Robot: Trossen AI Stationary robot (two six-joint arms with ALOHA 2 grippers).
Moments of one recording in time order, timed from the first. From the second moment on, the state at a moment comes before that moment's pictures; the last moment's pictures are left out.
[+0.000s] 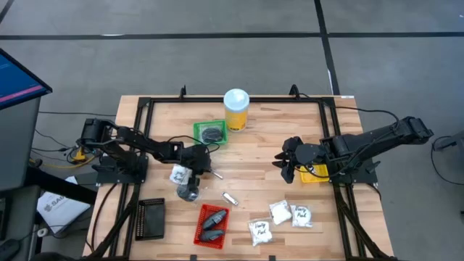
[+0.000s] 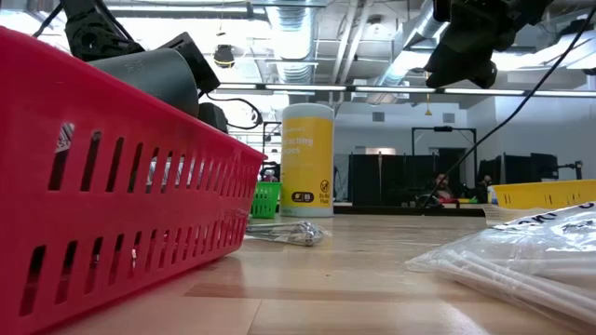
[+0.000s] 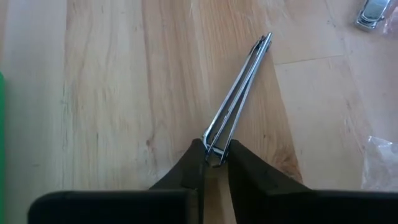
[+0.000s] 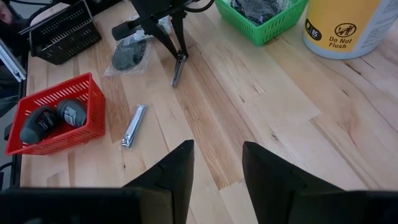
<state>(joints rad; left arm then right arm) 0.02 1.58 0.53 0.09 0.04 0.18 0.24 1.04 0.77 -0.47 0.32 0.62</state>
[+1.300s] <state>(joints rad) 0.01 1.16 0.52 0.41 0.03 -0.04 0.24 1.21 0.77 0.09 0.32 0.14</state>
